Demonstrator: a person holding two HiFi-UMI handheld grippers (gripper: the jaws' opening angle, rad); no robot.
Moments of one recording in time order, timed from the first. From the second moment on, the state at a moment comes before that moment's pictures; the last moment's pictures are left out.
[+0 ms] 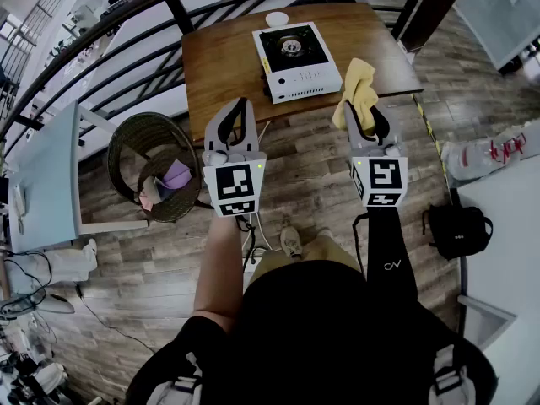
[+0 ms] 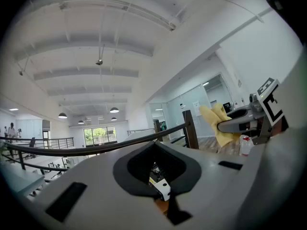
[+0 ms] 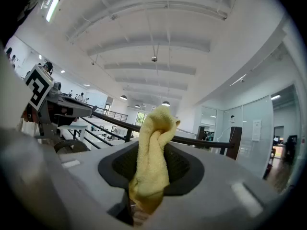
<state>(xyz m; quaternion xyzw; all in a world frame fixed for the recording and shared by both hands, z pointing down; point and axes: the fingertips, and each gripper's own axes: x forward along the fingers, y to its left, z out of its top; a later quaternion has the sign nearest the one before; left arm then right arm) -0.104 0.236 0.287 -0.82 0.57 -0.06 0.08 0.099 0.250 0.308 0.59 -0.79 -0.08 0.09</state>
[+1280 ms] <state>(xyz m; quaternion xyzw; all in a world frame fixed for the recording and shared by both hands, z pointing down) -0.100 0.141 0.294 -0.80 0.59 -0.07 0.07 0.100 0.136 0.321 0.57 -0.82 -0.05 0.07</state>
